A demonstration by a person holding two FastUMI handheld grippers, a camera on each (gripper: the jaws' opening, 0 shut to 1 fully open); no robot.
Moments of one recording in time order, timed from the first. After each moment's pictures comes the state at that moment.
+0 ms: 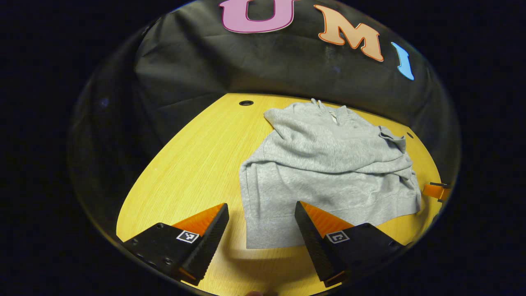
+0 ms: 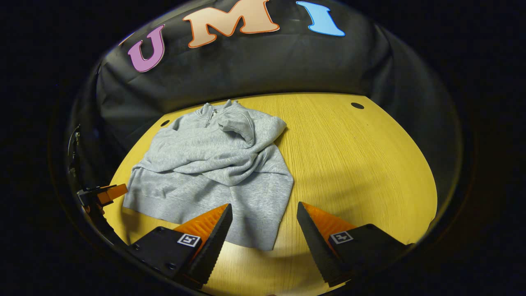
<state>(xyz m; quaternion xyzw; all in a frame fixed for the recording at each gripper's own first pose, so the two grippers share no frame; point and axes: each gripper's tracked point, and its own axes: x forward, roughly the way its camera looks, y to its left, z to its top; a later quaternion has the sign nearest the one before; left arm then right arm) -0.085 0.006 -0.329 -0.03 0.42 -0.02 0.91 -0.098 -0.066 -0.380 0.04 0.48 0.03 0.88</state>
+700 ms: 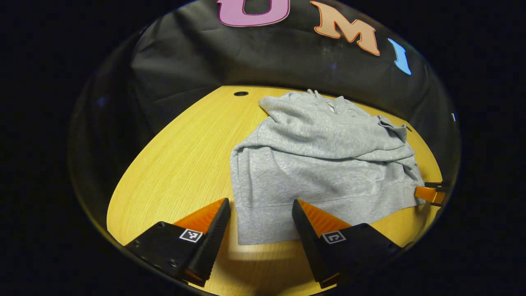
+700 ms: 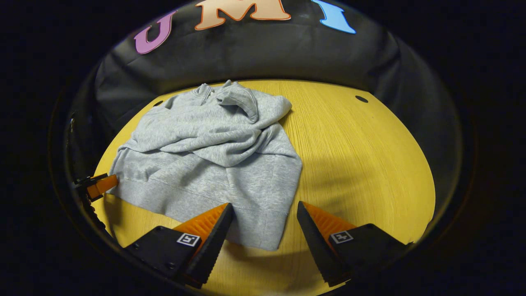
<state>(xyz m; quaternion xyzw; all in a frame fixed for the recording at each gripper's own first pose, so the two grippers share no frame) -0.090 -0.005 -0.350 -0.04 0.42 -0.03 0.91 -0.111 -0.054 -0.411 -0.01 0.51 0.04 0.86</state>
